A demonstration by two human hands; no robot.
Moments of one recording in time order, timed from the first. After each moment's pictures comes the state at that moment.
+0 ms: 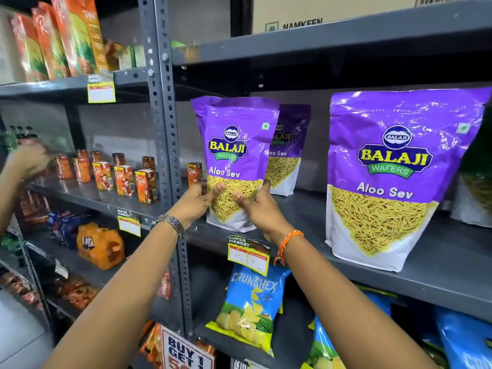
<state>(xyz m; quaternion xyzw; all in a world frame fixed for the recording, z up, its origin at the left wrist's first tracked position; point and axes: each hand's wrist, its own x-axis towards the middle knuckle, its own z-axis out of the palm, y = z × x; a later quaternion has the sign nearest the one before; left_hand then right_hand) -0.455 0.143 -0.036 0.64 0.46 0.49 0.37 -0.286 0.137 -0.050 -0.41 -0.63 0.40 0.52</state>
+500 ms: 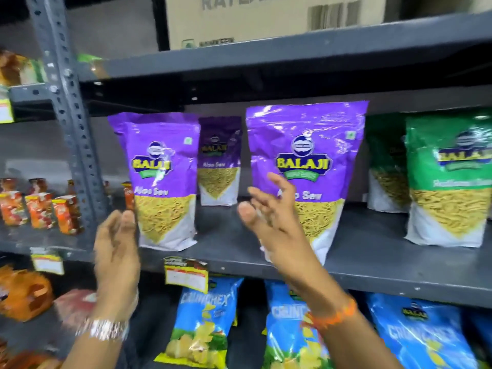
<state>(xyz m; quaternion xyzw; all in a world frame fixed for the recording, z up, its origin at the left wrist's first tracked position) -0.407 0.060 -0.068 0.44 0.41 0.76 0.24 -0.180 -0.001 -0.029 -0.31 -0.61 0.32 0.66</state>
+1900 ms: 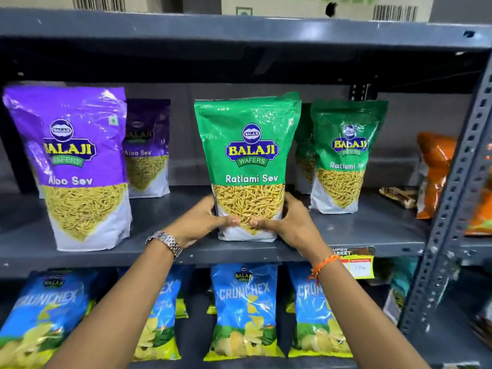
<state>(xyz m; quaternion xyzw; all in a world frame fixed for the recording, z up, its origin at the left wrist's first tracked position) 0.042 -0.011 -0.052 0.75 0.24 0.33 0.52 0.238 -0.102 -0.072 -0.59 -0.55 0.17 0.57</state>
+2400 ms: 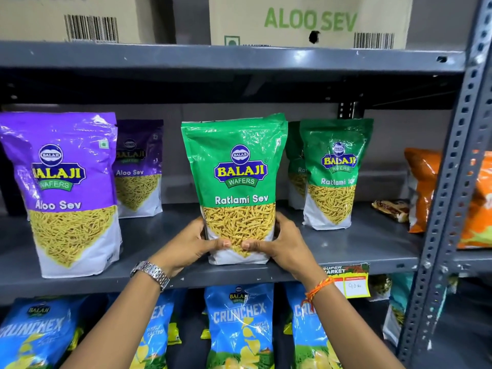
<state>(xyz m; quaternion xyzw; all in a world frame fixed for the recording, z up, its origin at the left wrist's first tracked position) 0.036 -0.011 -0.058 0.75 0.24 0.32 0.52 0.238 -0.106 -0.075 -0.60 -0.54 0.17 0.57</state>
